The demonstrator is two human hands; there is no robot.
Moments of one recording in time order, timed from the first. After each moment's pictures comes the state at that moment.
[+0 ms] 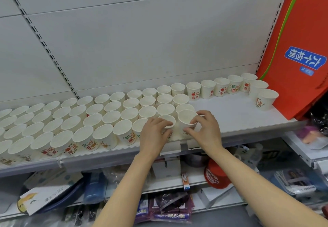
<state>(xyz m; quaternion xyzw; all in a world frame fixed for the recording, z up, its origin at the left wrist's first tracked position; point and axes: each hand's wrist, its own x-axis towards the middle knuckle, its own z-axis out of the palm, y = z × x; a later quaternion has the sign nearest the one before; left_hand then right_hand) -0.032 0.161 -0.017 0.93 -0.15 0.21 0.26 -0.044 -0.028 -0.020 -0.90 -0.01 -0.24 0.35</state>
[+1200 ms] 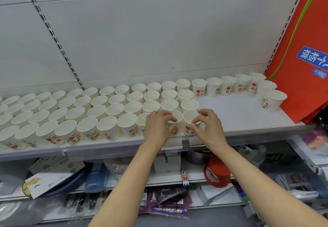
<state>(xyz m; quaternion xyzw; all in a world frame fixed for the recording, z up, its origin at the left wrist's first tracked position) -0.026 0.153 -0.011 0.95 -0.12 0.18 0.22 -0.042 -0.039 -0.025 -0.90 -0.07 -0.20 0.37</state>
